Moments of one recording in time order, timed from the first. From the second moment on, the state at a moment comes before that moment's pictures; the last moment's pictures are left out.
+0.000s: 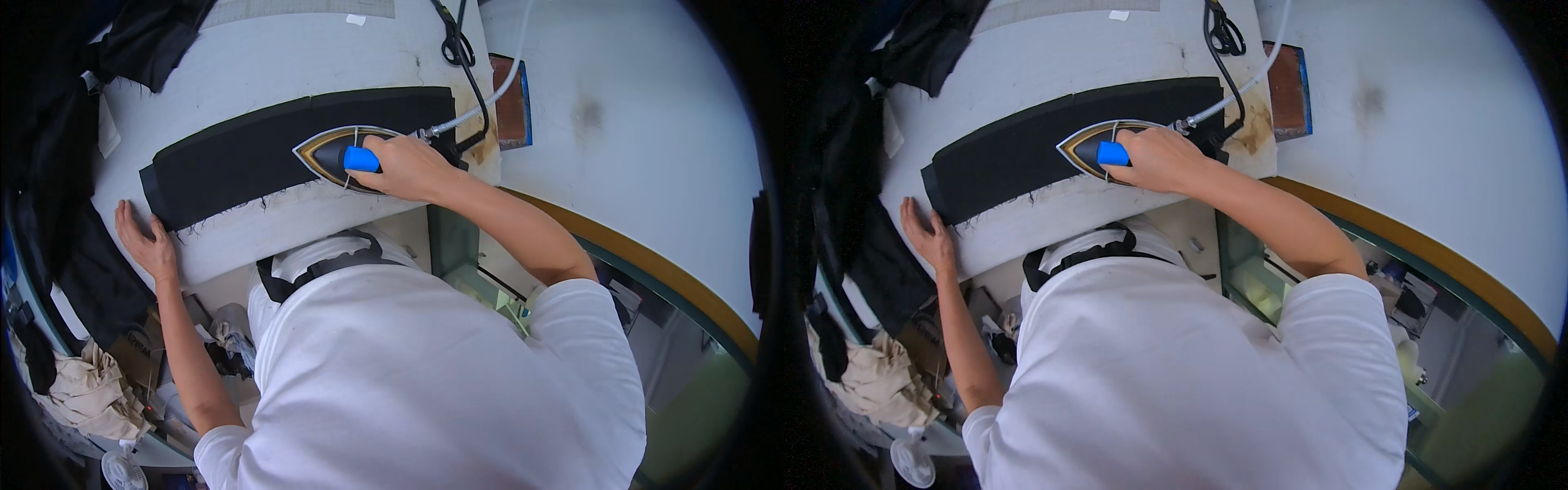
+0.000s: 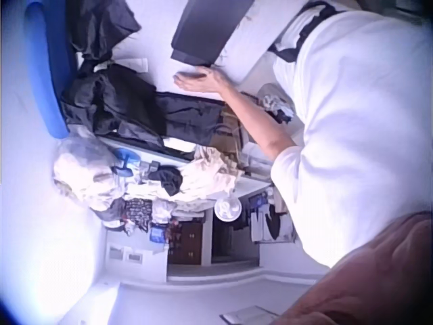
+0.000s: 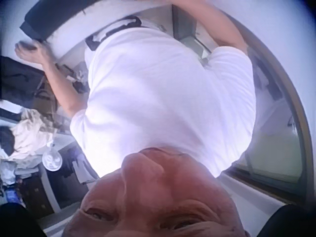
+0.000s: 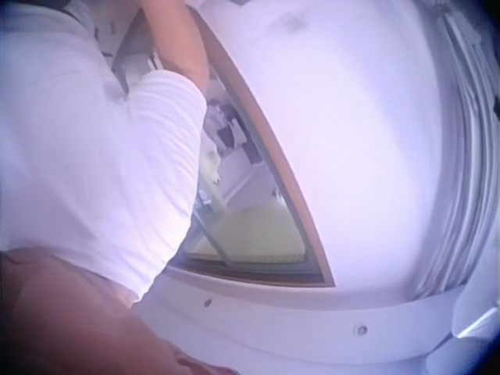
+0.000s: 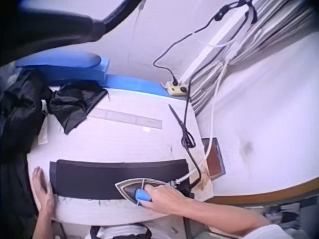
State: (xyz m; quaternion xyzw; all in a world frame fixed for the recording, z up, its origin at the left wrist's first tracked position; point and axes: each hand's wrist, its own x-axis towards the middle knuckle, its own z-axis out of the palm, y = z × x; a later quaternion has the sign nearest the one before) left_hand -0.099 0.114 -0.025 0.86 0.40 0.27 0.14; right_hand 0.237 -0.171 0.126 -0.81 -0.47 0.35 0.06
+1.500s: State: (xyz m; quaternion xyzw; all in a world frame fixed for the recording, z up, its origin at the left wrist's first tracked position) left_hand -0.186 0.009 0.002 0.61 0.75 0.24 0.09; right_hand 0.568 -0.411 0.084 -0.94 0.01 0.25 0.23
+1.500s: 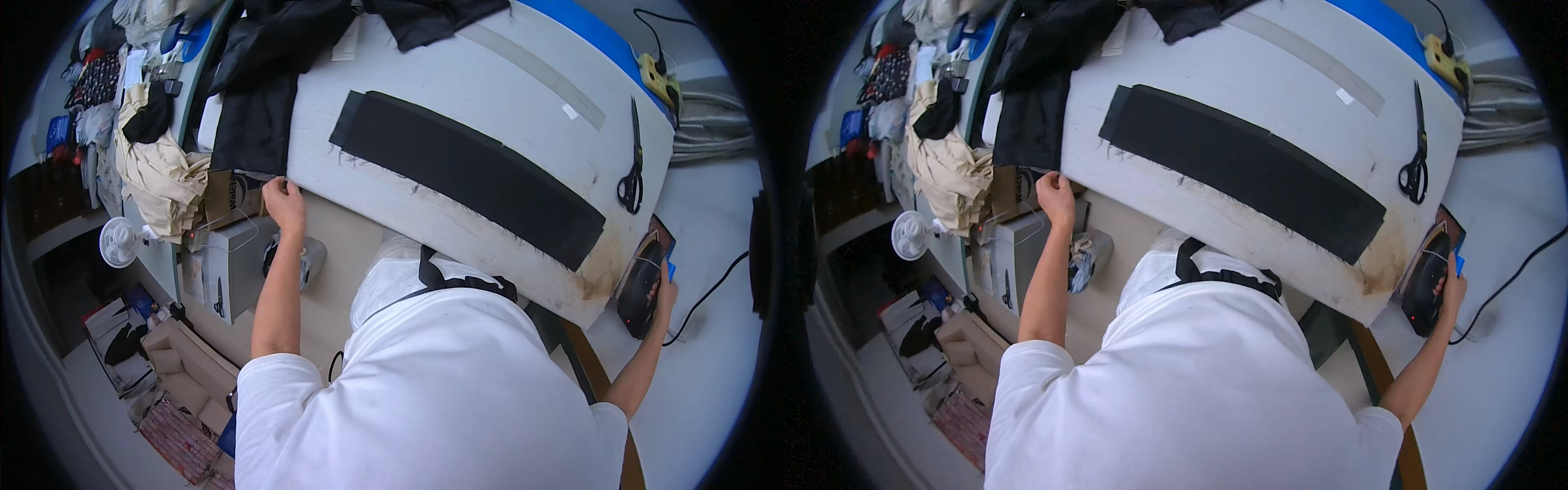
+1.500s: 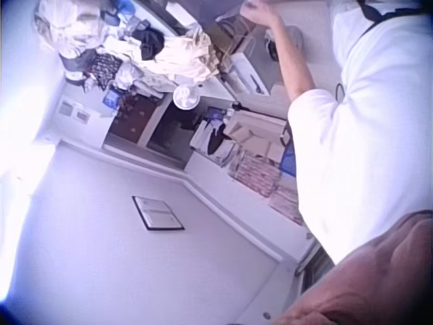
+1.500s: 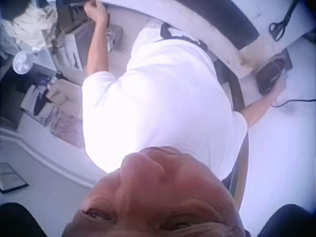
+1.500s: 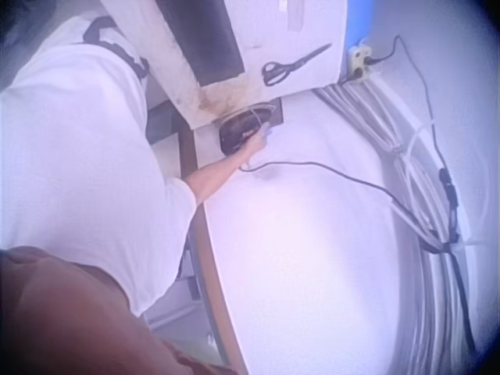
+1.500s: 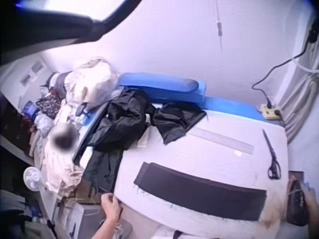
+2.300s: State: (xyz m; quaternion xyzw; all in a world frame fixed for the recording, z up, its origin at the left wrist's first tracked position) left_hand -0.230 0.155 0.009 0.77 0.59 0.22 0.08; right_hand 0.078 -0.099 0.069 -0.80 -0.42 0.32 0.29
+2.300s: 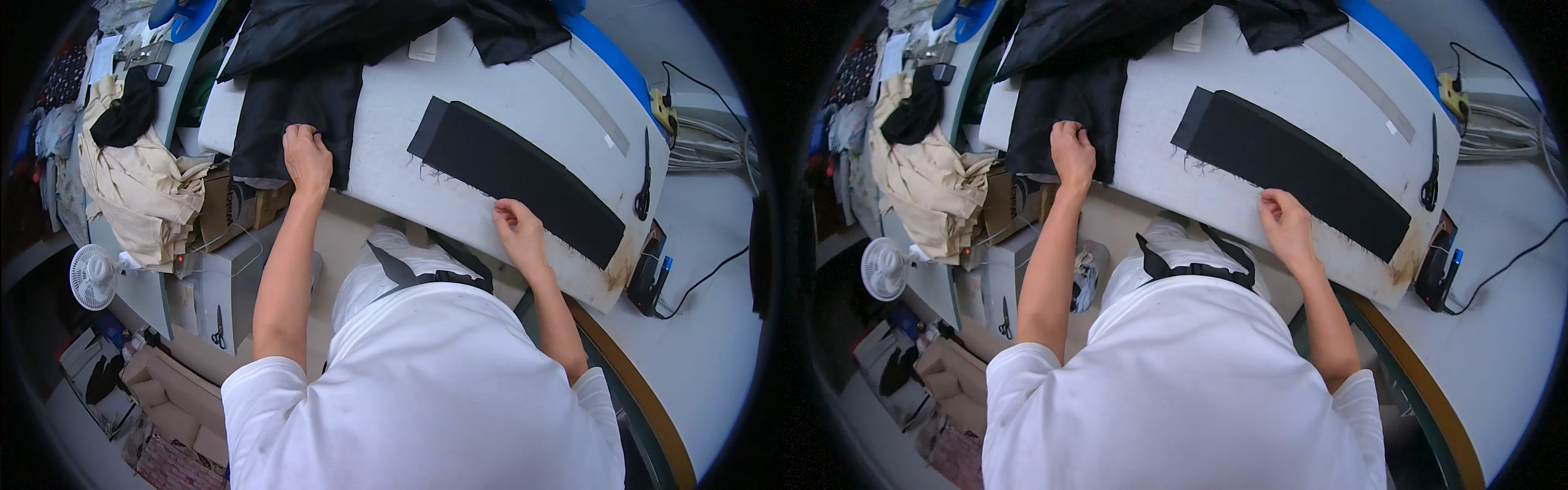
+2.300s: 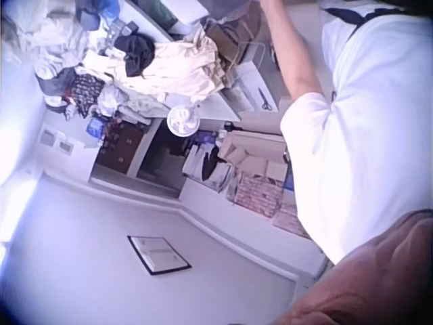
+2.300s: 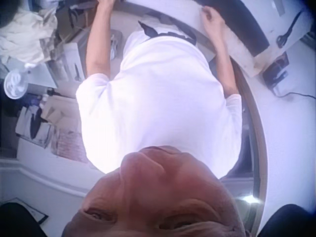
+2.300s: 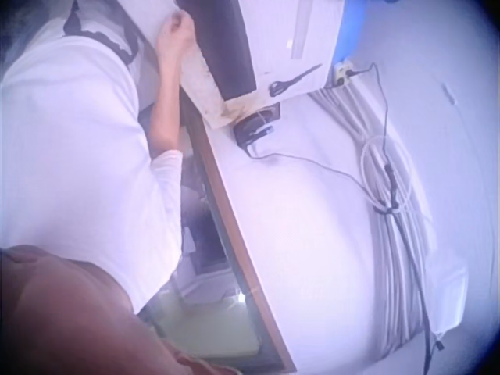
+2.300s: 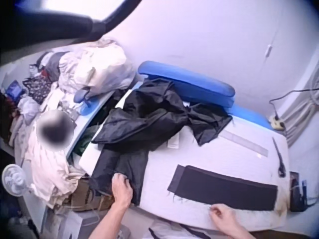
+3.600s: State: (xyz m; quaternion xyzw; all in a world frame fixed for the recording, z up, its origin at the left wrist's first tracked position) left_hand -0.054 0.109 0.024 0.65 0.54 0.26 0.46; right_hand 0.355 -0.314 -0.003 -0.99 -0.03 0.04 0.13
